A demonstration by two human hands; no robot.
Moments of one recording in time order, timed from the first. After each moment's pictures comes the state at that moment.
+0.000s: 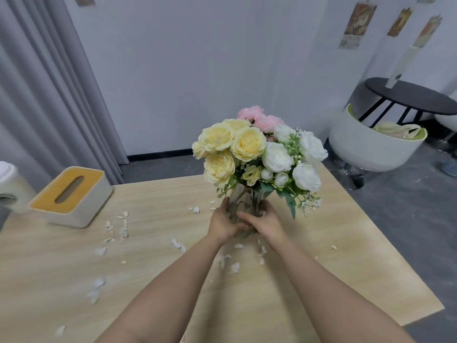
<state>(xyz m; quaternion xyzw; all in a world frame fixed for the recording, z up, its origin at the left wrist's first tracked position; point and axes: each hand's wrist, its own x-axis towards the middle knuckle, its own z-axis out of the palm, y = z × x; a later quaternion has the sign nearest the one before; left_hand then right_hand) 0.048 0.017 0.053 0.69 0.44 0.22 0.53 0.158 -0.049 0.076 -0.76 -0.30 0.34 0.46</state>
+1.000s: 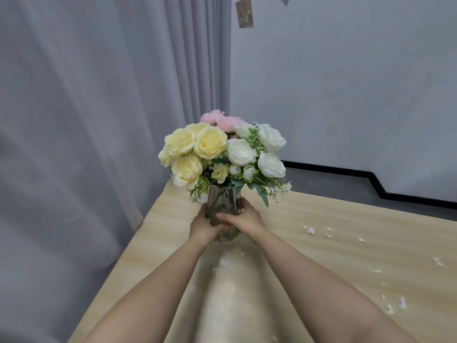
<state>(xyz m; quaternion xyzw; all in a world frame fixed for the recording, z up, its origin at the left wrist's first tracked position) -0.276 0.081 0.067 0.52 0.67 0.33 0.41 -0.145 0.096 0.081 -0.63 -0.55 0.45 0.31</state>
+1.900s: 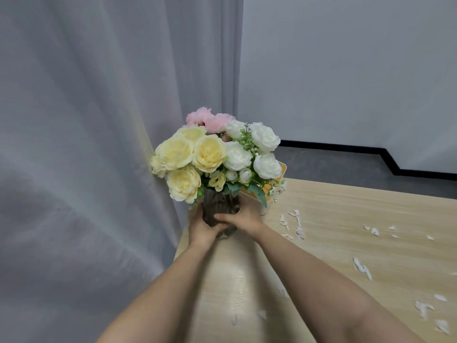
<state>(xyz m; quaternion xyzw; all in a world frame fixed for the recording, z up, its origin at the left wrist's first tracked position) -0.443 0.172 0.009 0.52 0.67 0.33 0.40 -0.315 0.197 0.014 -0.65 -0.55 0.43 0.30</state>
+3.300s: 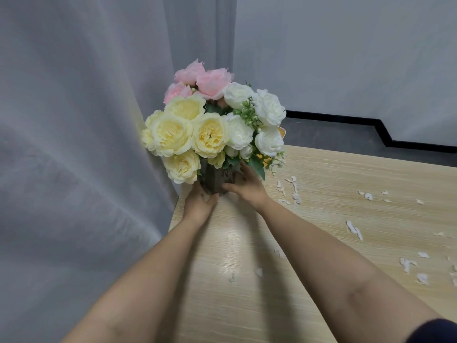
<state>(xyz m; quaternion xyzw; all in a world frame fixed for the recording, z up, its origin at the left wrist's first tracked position) -0.452 0.164 -0.021 0.58 0.66 0.27 0.40 -0.299 0.174 0.014 -0.65 -0.54 0.46 0.29</state>
